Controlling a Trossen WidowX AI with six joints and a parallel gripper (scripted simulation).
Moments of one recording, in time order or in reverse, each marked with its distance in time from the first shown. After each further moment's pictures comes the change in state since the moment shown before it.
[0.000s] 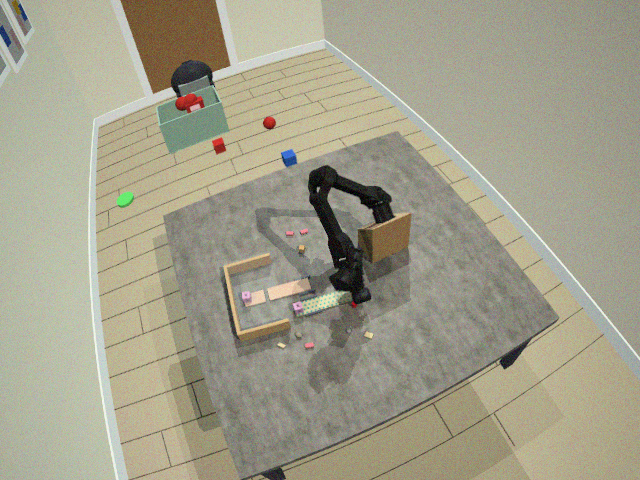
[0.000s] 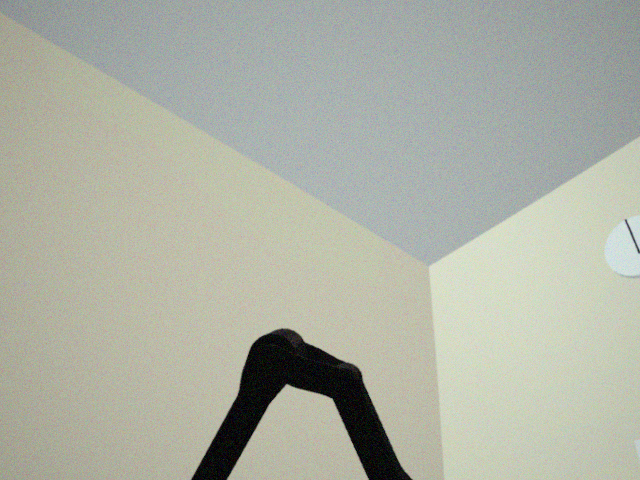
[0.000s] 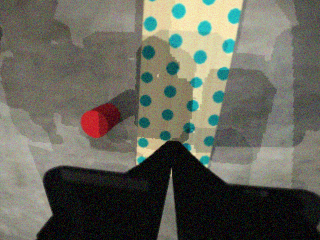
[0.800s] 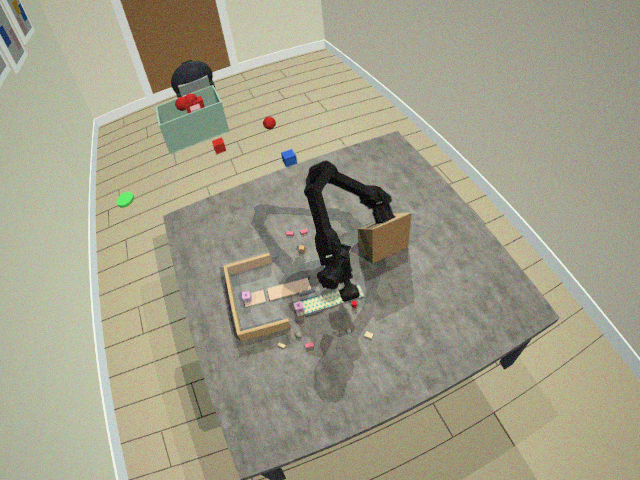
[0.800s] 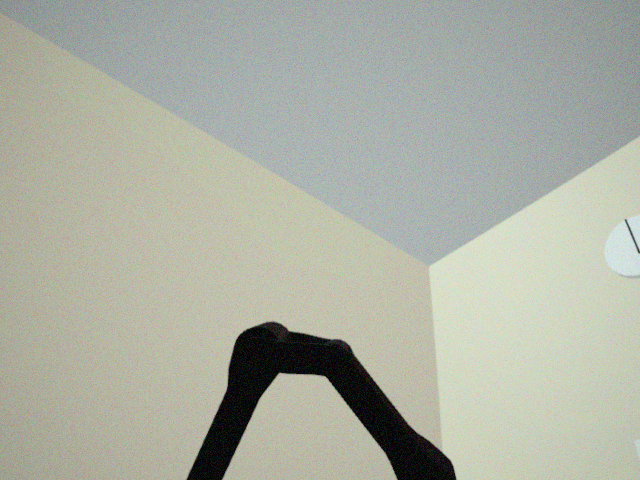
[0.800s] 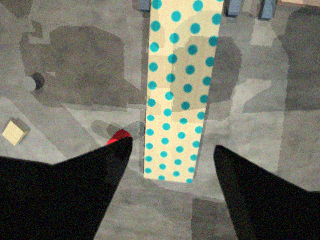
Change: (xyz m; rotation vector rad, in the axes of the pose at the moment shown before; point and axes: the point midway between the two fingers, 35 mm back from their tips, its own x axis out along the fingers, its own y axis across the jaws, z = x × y) arm -0.039 -0.002 0.042 0.017 0.027 -0.005
